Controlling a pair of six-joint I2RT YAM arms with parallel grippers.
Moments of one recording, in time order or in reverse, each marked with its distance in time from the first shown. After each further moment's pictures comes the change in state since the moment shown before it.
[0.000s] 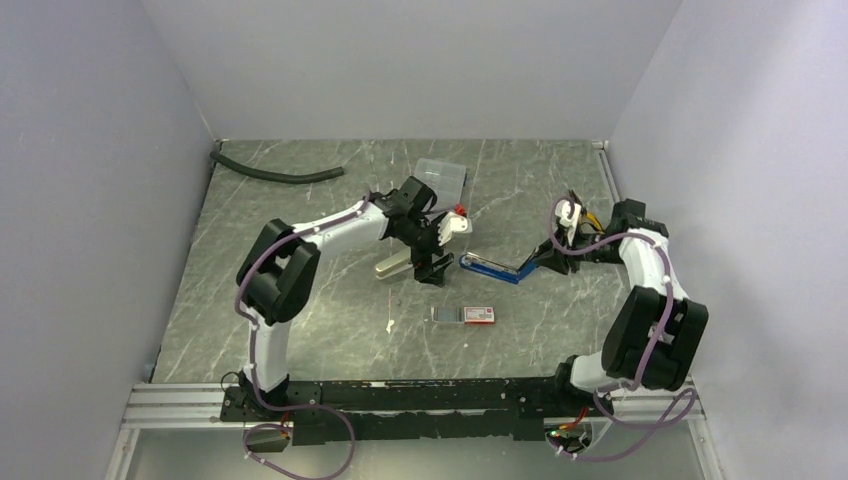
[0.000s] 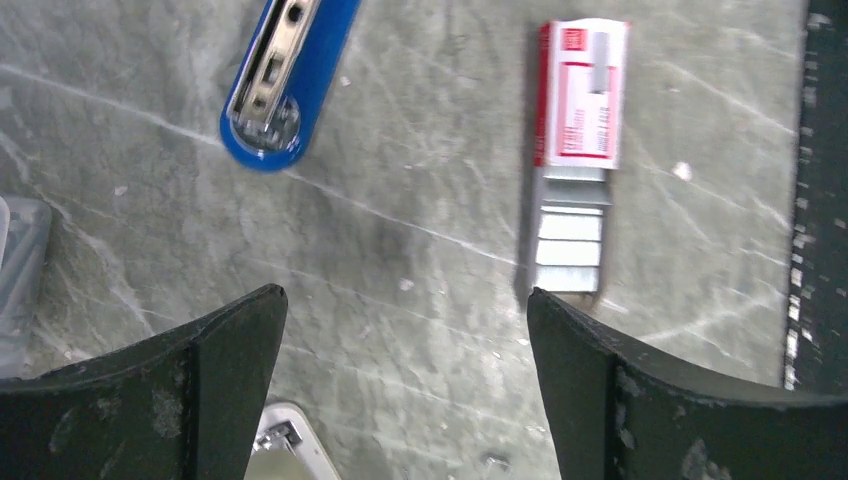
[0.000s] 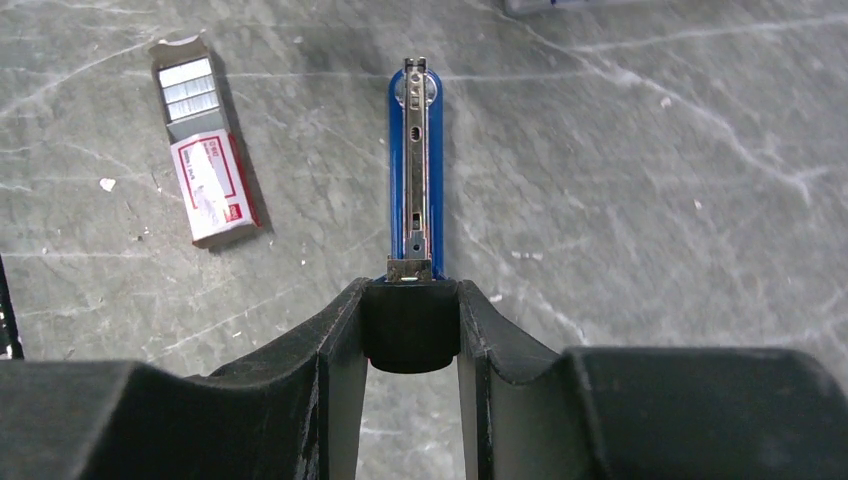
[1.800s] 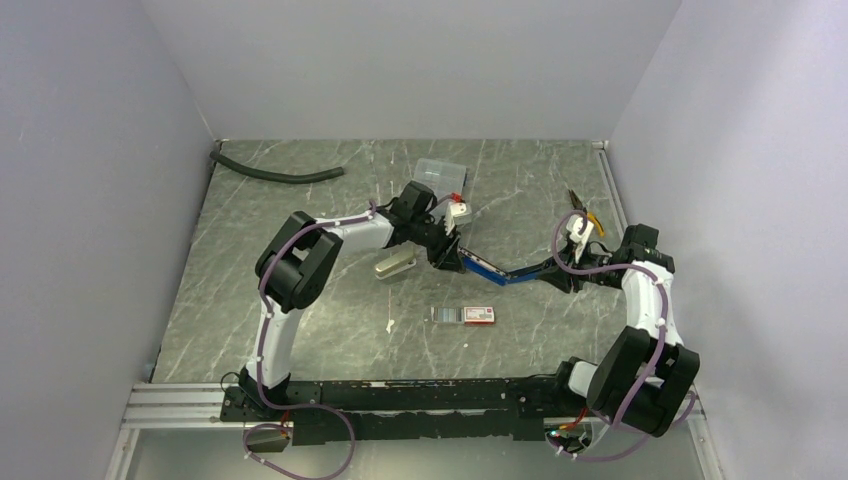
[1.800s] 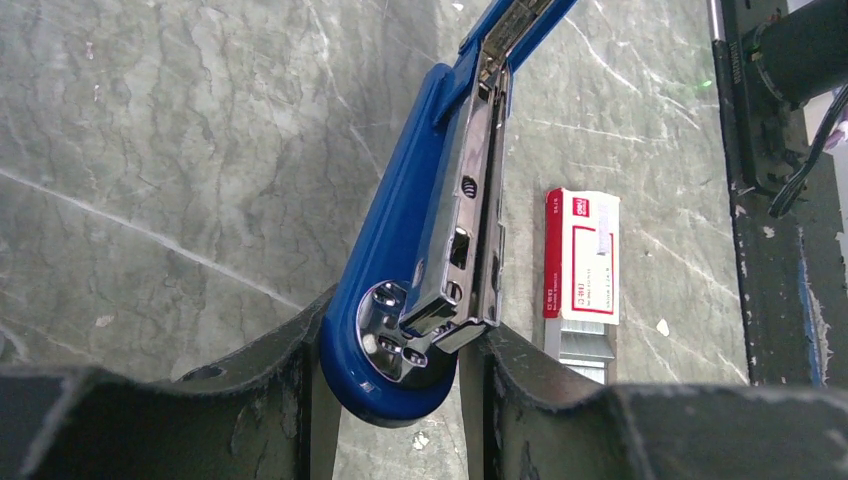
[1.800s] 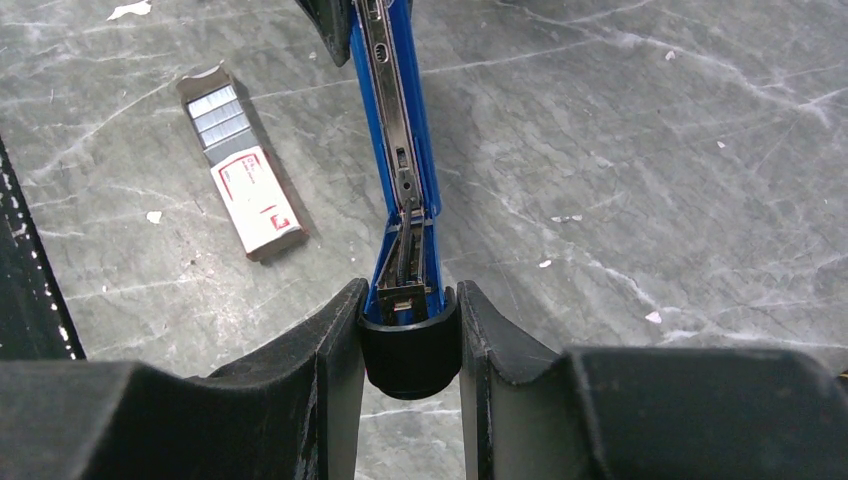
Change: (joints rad) left arm 0.034 0.116 -0.069 0.474 0.221 -0.362; right arm -0.086 -0.190 -0.159 0.033 -0.044 0.129
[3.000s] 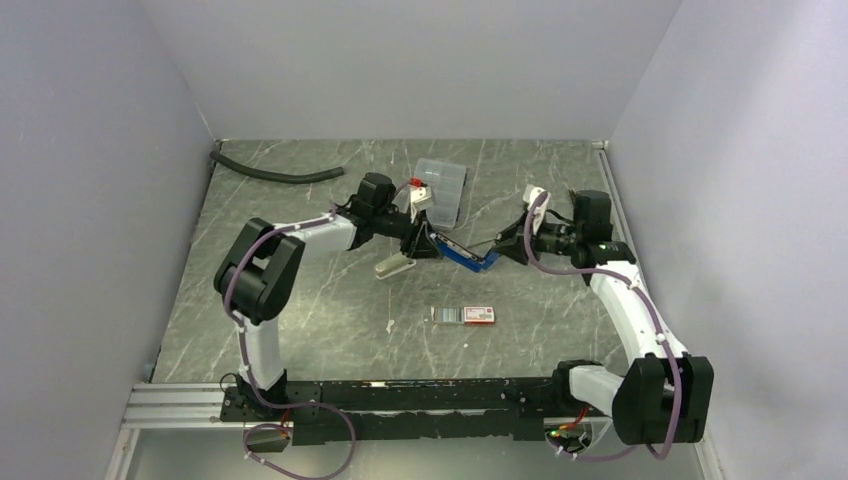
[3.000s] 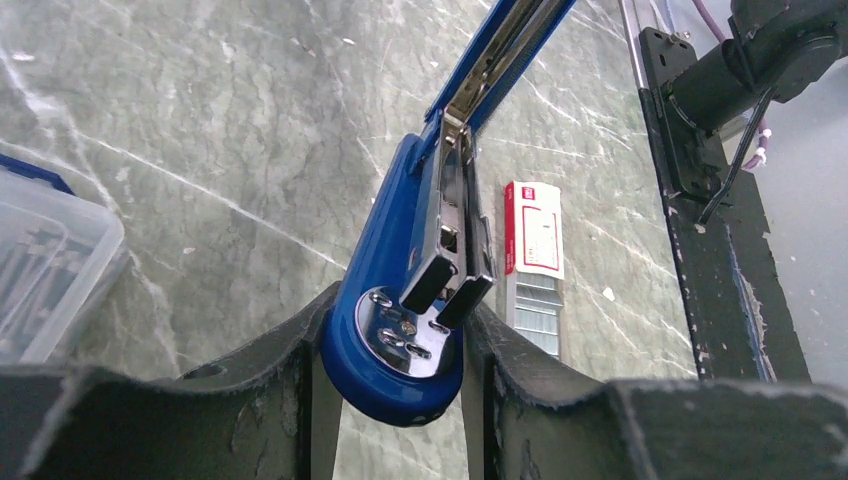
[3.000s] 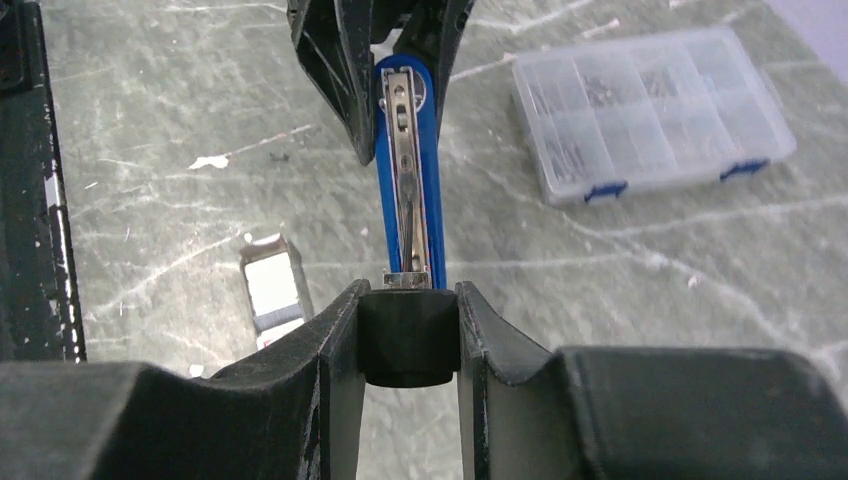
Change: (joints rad) left arm 0.143 -0.251 -0.254 0.190 0.136 -0.043; right arm 0.505 -0.058 0.039 0.593 0.103 0.686
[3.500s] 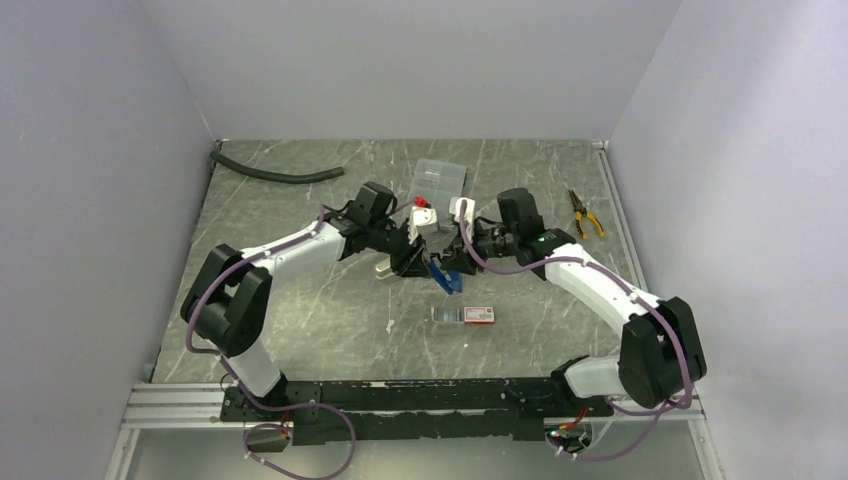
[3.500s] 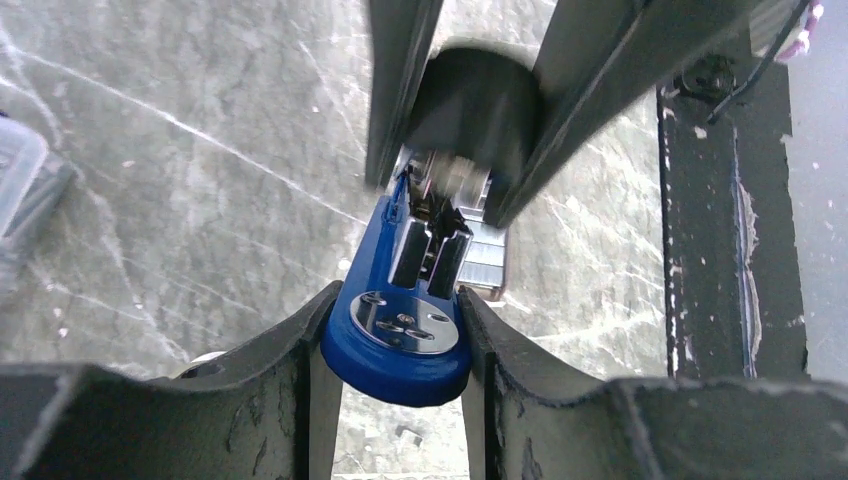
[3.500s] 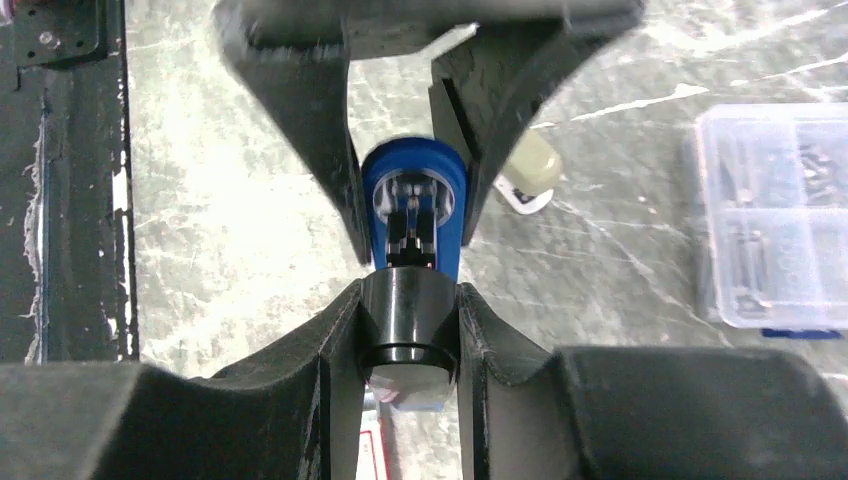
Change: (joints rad) left arm -0.098 -0.203 -0.040 -0.400 -0.193 0.231; right arm 0.411 0.209 0.052 0.089 0.225 0.121
